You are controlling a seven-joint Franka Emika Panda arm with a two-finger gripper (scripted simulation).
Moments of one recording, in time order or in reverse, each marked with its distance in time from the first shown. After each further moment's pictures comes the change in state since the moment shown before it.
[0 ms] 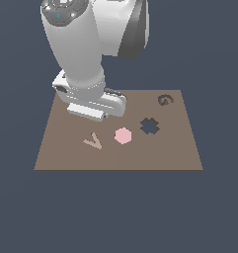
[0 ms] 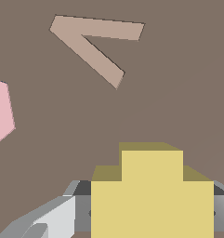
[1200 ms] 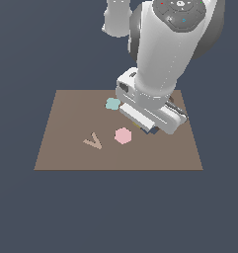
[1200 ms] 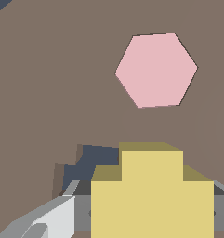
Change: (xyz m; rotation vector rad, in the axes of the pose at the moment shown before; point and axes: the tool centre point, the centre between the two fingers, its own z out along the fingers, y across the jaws) arm -0.019 -0.158 -0.007 0.000 0.000 0.418
